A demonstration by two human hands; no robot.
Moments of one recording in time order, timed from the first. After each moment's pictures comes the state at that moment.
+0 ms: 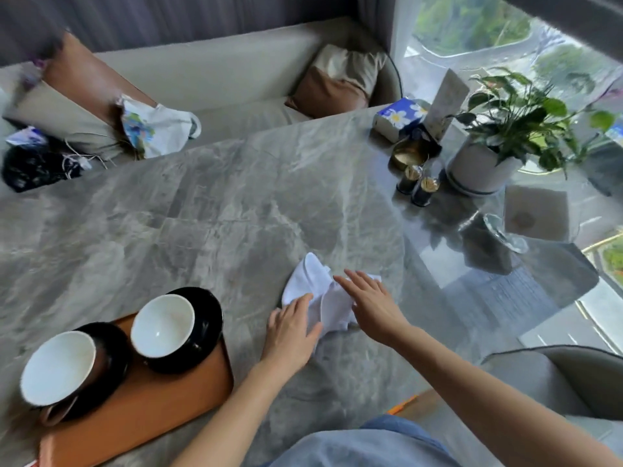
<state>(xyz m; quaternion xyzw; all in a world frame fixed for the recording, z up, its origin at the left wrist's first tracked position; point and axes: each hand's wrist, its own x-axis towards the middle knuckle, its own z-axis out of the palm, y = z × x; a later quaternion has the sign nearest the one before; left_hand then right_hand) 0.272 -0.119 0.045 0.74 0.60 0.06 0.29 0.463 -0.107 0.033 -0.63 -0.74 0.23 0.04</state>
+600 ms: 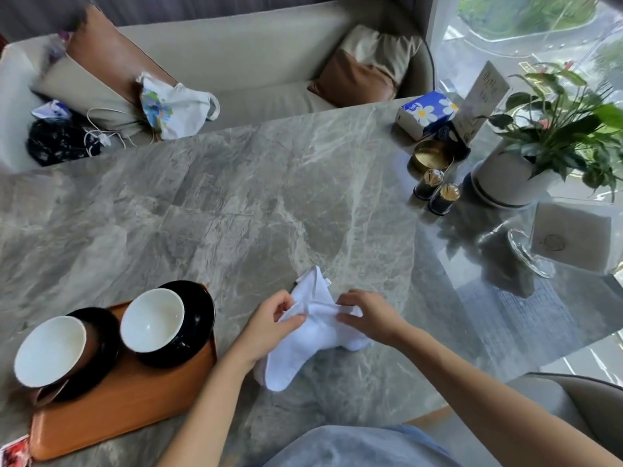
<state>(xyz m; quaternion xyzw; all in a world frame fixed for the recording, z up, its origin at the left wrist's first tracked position) 0.258 -0.092 0.072 0.55 0.55 0.24 0.58 0.482 -0.076 0.033 -0.55 -0.74 0.38 0.07</state>
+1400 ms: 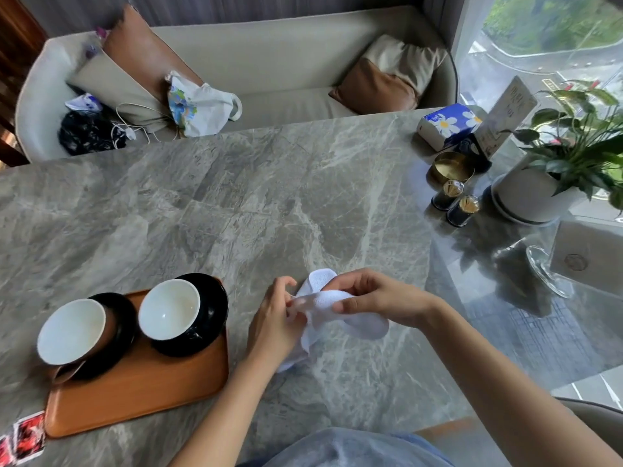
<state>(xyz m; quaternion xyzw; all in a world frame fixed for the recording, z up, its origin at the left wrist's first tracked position) 0.263 -0.102 0.070 0.57 0.71 0.23 0.35 0.462 -0.050 0.126 -0.32 -0.57 0.74 0.15</state>
